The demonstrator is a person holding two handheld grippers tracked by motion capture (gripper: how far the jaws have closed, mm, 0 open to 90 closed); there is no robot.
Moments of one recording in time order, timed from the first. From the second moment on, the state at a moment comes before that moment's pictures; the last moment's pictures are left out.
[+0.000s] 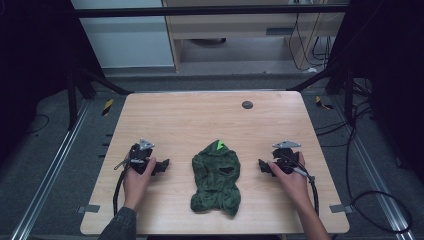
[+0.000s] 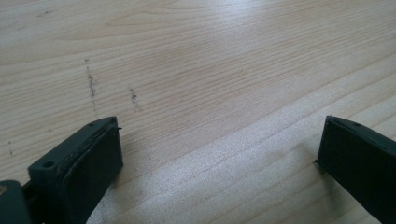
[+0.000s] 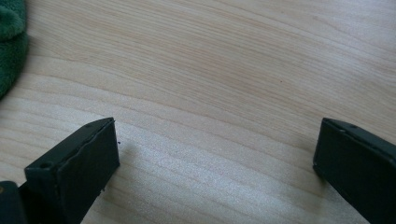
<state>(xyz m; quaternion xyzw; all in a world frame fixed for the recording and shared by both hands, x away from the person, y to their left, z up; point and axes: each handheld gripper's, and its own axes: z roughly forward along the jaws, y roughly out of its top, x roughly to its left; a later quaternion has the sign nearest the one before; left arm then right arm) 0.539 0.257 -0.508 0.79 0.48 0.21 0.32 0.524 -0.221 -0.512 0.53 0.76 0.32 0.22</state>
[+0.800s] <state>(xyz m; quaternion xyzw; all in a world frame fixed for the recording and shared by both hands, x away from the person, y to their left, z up) 0.533 0.199 -0.470 0.84 0.40 0.17 0.33 0.513 -0.172 -0.483 0.44 0.81 0.36 0.17</state>
